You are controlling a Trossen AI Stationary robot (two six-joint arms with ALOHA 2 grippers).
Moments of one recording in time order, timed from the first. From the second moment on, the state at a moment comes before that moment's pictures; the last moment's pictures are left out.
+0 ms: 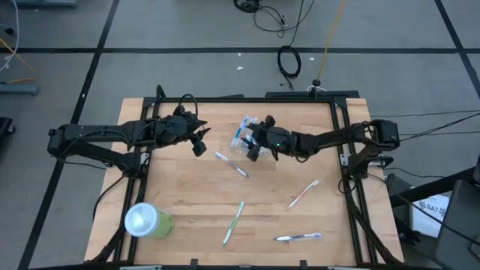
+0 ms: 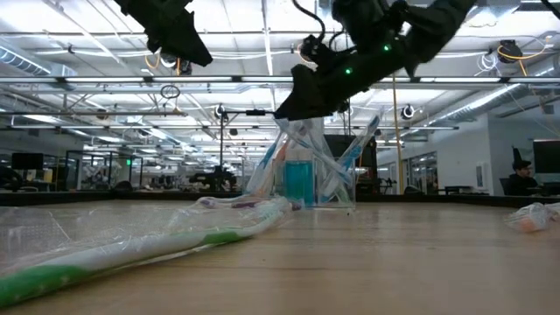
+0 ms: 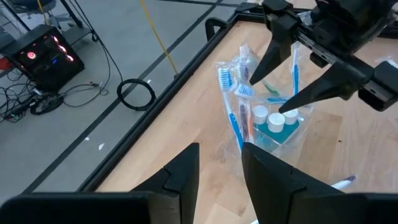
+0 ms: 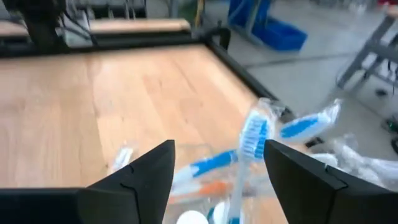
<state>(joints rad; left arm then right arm) 0.09 1.07 0.95 -0.44 -0.45 -0.10 -0.11 1.64 0.87 0.42 0.37 0.00</state>
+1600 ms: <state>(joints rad) 0.09 1.07 0.95 -0.44 -0.45 -0.08 -0.14 1.66 0.89 0.31 0.42 0.07</state>
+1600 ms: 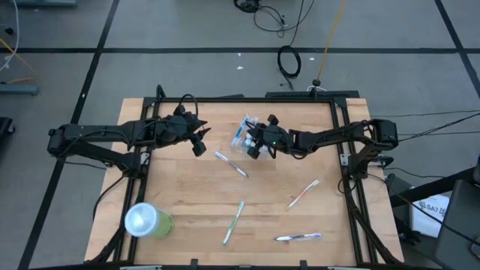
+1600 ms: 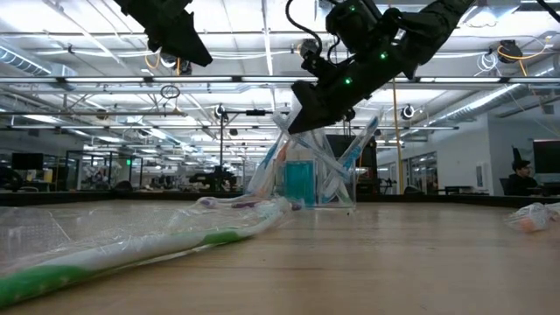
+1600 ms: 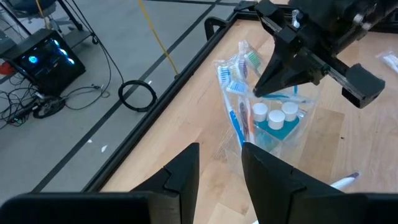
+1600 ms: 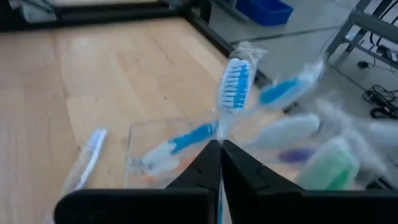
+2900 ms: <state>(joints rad) 0.09 1.11 0.95 -0.32 -0.42 -0.02 -0.01 1.71 0.42 1.53 0.60 -0.22</state>
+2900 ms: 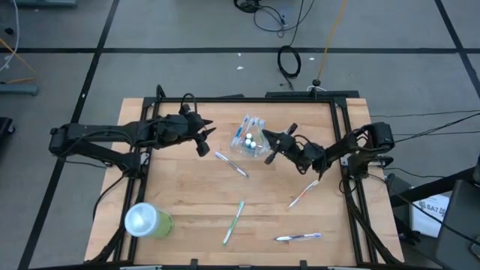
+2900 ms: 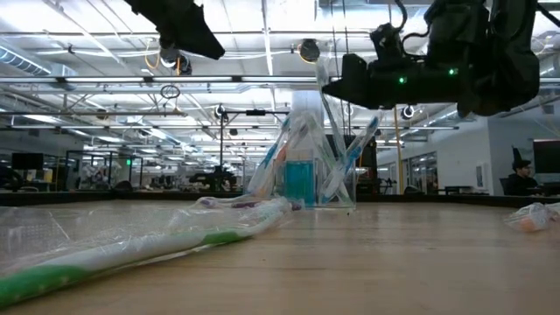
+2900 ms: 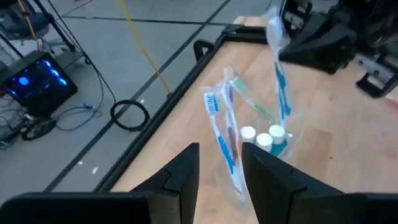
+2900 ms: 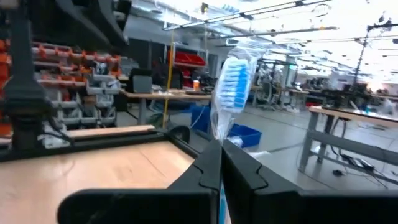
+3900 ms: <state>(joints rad) 0.09 1.14 0.95 -0.32 -0.42 0.06 0.03 1.78 0.37 1.44 0.68 -0.04</state>
